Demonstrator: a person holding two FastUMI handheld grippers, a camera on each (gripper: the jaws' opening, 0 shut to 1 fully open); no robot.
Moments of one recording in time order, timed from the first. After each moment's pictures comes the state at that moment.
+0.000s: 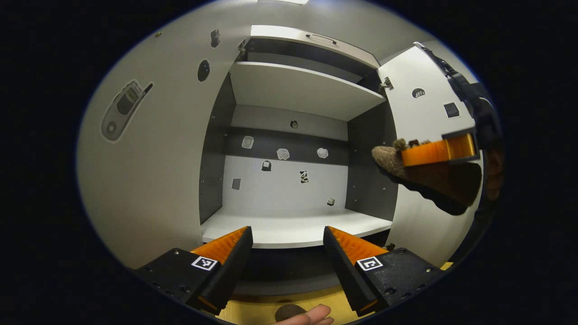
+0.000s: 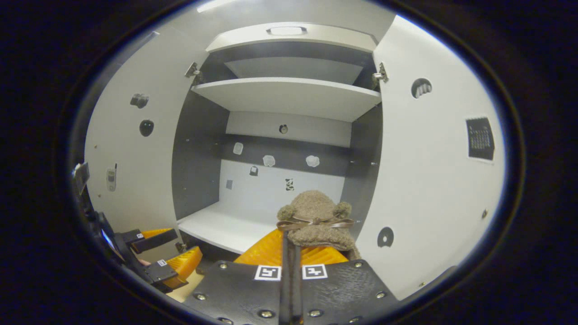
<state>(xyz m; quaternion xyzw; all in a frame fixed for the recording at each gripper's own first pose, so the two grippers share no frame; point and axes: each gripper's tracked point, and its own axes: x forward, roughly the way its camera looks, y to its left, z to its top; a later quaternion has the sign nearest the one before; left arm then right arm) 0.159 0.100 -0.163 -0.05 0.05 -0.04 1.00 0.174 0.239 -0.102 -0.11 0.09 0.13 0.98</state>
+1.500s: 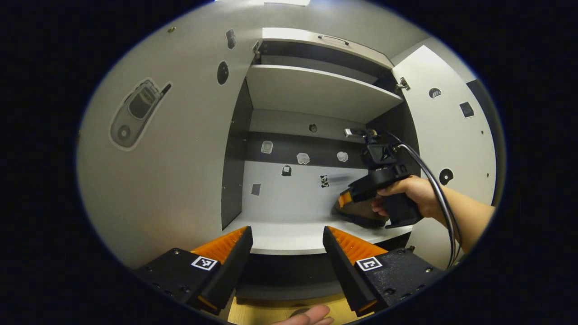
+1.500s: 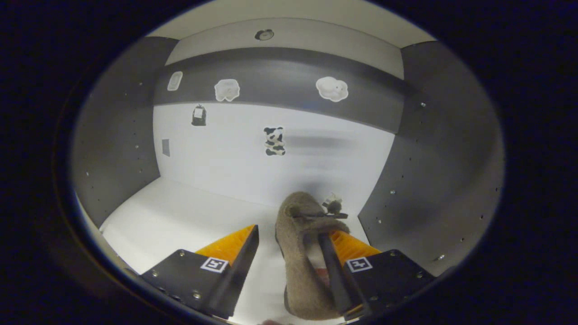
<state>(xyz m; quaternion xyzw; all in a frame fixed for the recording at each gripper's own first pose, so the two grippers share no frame) 0.169 0.133 -0.162 -0.03 0.04 0.02 1.00 0.398 0.255 -0.250 -0.14 0.26 0.08 0.95</state>
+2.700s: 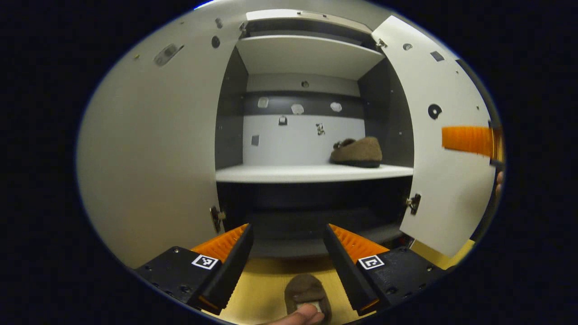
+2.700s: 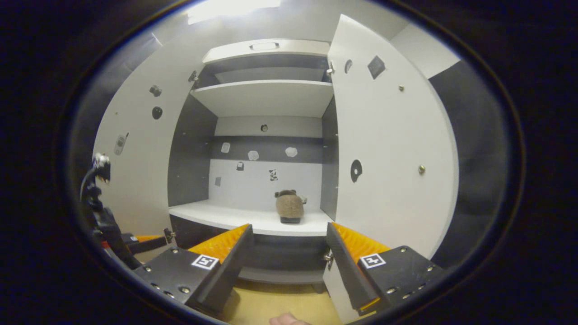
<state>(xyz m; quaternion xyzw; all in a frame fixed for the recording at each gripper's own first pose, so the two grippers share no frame) 0.094 0.097 -0.306 0.00 0.16 0.05 0.99 0.086 0.163 -0.208 -0.04 0.01 0.09 1.00</state>
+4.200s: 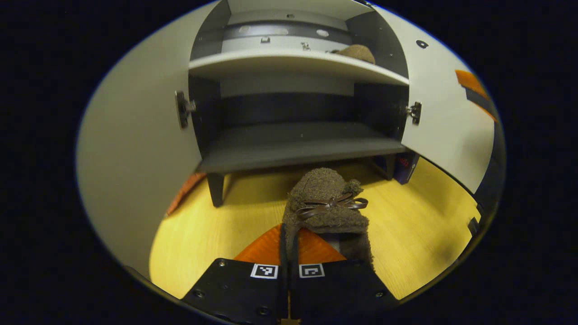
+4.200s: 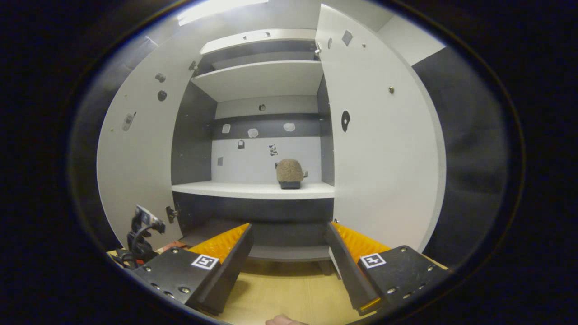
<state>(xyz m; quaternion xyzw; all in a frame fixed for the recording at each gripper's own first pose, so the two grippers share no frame) 0.048 0.100 -0.418 0.01 0.33 -0.01 0.94 0.070 0.135 -0.275 -0.04 0.05 0.08 0.99</state>
